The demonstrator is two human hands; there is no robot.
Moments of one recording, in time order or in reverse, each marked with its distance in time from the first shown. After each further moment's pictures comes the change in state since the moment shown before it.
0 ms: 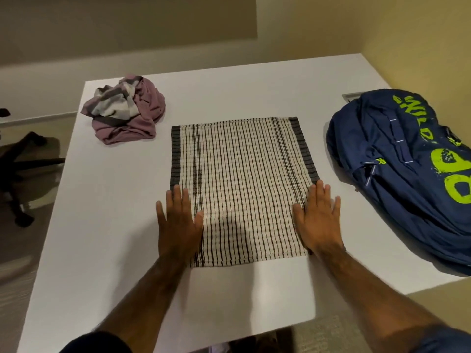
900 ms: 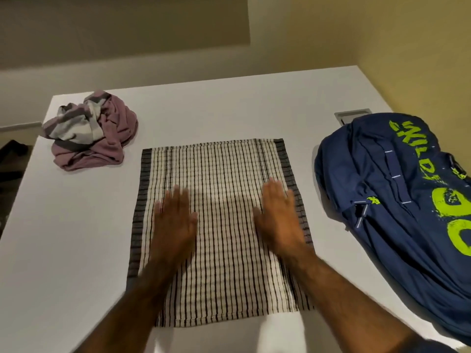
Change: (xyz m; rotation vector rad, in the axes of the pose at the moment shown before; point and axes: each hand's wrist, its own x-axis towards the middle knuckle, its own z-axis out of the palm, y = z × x) left_hand 0.098 0.061 0.010 -0.137 -0.063 0.060; right_hand 0.115 -0.028 -0.006 0.106 -0.066 -0.222
